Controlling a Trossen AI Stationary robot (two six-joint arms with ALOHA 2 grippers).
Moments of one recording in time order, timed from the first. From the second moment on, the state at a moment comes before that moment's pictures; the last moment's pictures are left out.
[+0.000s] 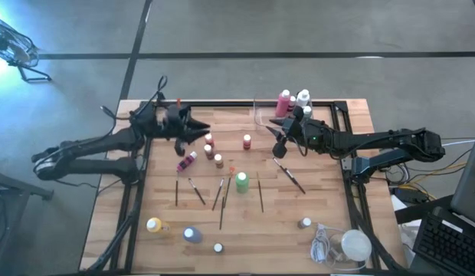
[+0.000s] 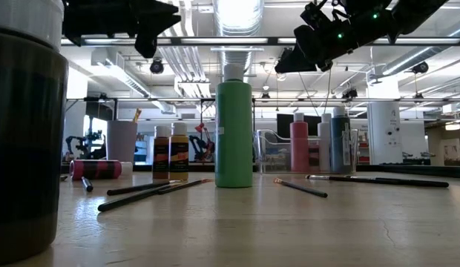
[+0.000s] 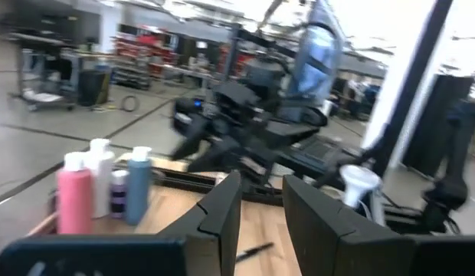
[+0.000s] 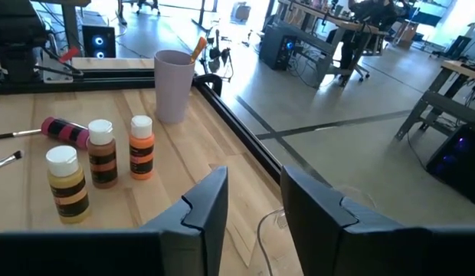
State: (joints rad) left arm 0.43 0.88 0.56 0.46 0.44 -0.22; right arm -0.18 1.19 0.65 0.30 0.37 -0.09
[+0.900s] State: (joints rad) left arm 0.37 1.03 0.55 0.25 0.21 -0.04; right arm -0.19 1.24 0.65 0.29 0.36 0.04
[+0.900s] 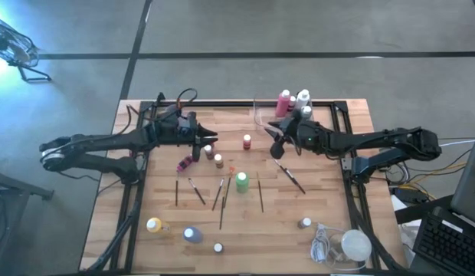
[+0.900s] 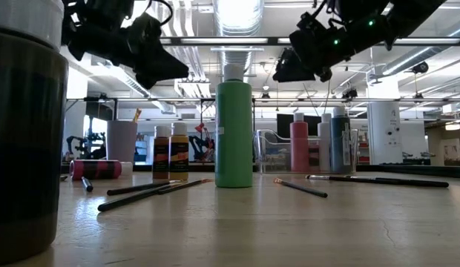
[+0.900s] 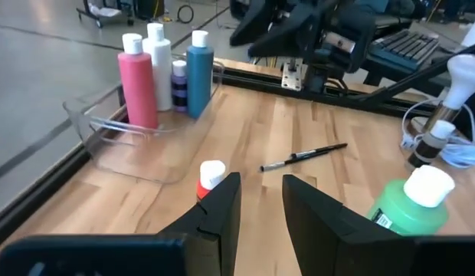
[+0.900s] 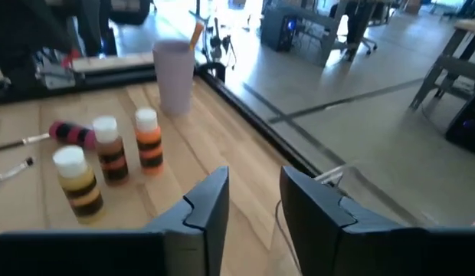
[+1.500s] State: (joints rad) left arm 0.37 0.90 0.55 0.19 0.13 0.04; right arm -0.30 1.54 0.89 0.12 0.10 -0.04
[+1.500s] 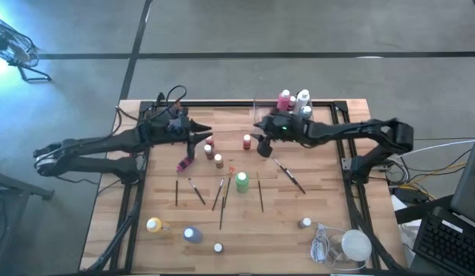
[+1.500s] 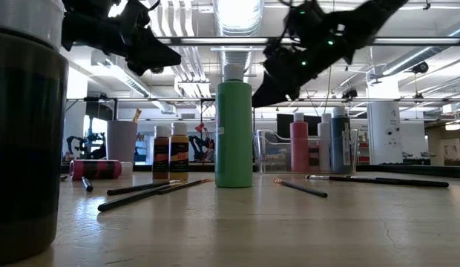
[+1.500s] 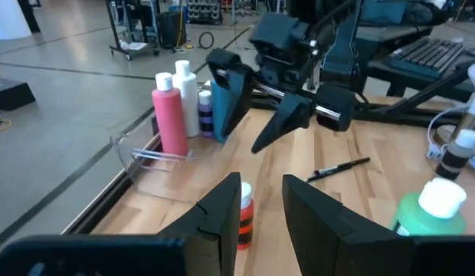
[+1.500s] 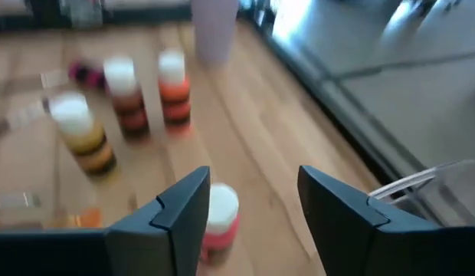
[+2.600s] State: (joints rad) left arm 0.37 0.68 0.55 -0.21 -0.10 0.13; right arm -0.30 2.30 2.25 -1.33 0.00 -0.18
